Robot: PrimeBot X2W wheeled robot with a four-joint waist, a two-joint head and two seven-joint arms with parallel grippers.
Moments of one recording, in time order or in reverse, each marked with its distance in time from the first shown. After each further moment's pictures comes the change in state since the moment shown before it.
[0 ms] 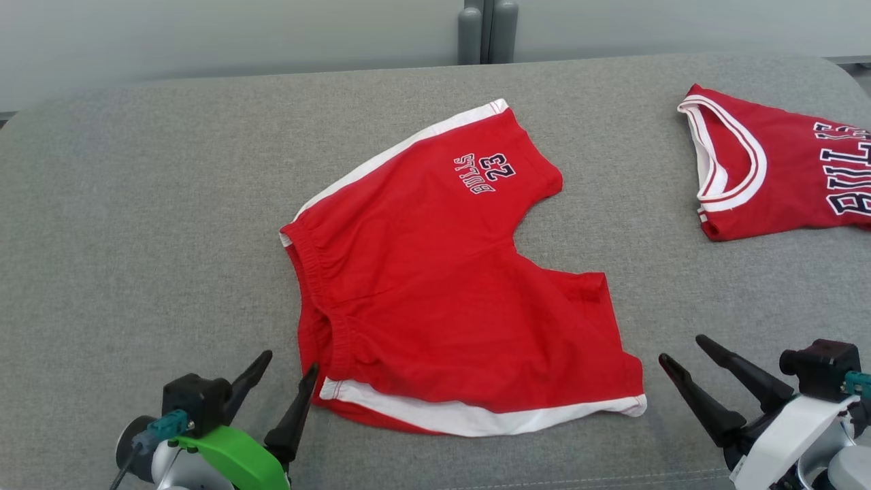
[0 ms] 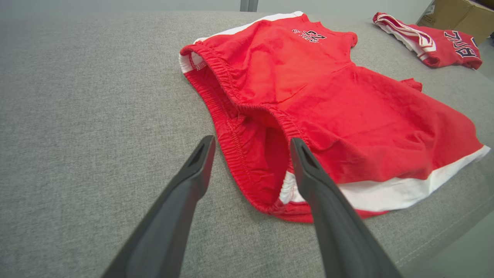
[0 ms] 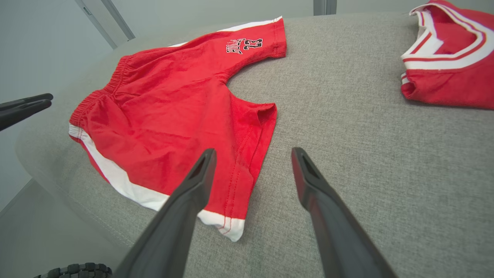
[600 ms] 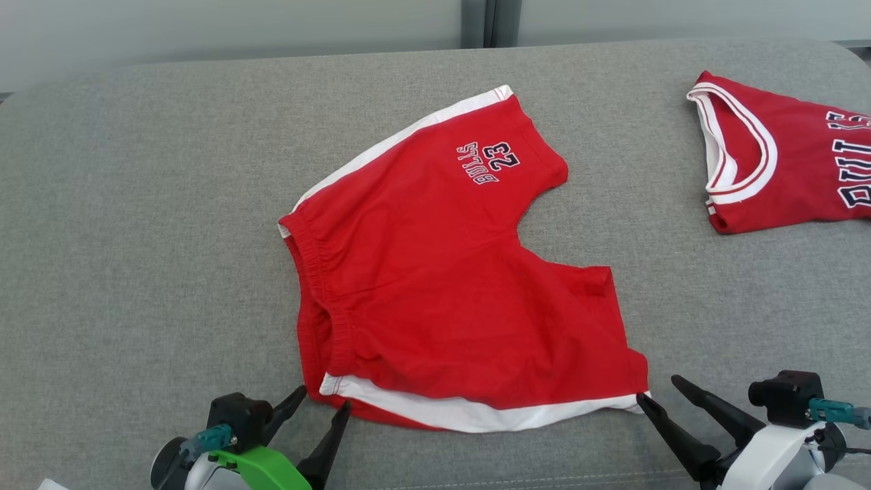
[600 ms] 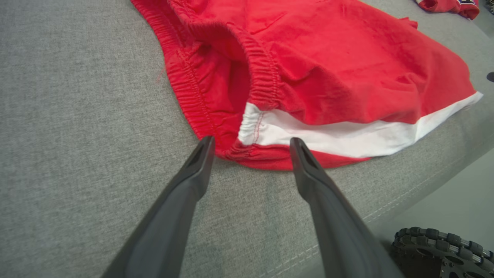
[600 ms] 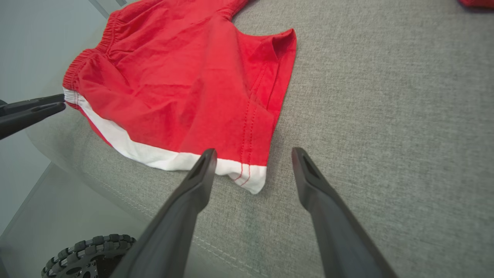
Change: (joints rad) left arm 0.006 -0.029 -0.090 0.013 0.001 0.002 0.086; right arm 0.025 0.047 0.067 0.054 0.024 0.003 0.019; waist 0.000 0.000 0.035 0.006
